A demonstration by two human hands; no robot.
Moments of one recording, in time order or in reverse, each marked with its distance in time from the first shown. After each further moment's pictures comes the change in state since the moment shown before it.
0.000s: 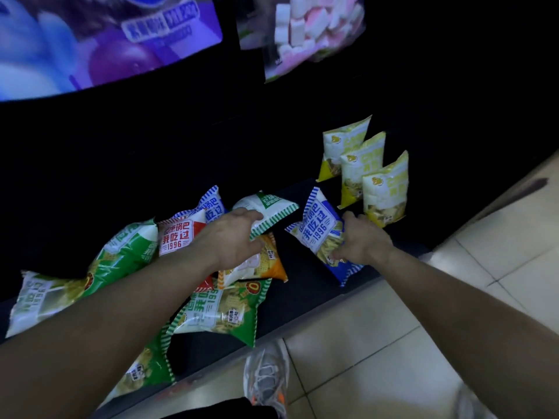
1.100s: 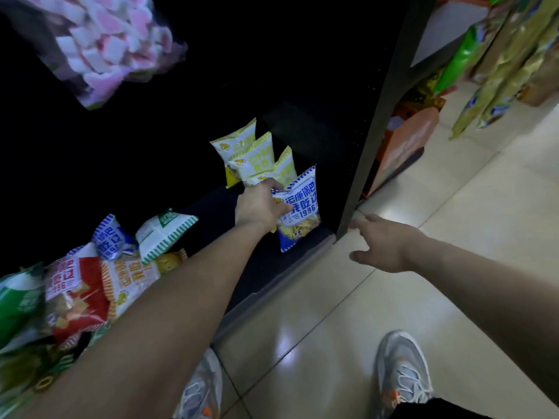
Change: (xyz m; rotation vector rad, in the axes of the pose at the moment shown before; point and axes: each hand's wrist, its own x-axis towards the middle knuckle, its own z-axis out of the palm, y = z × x) left_hand 0.126 0.241 0.055 -0.417 0.217 -0.047; right_hand -0.115 0.204 -0.073 -0.112 -0.044 0.009
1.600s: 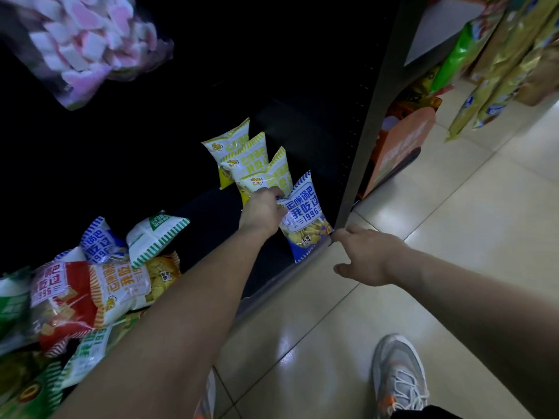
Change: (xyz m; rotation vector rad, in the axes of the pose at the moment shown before) left_hand 0.013 -0.002 0.030 0.081 -0.073 0.104; right_hand -0.002 -0.022 0.006 -0.083 -0.019 -0.055
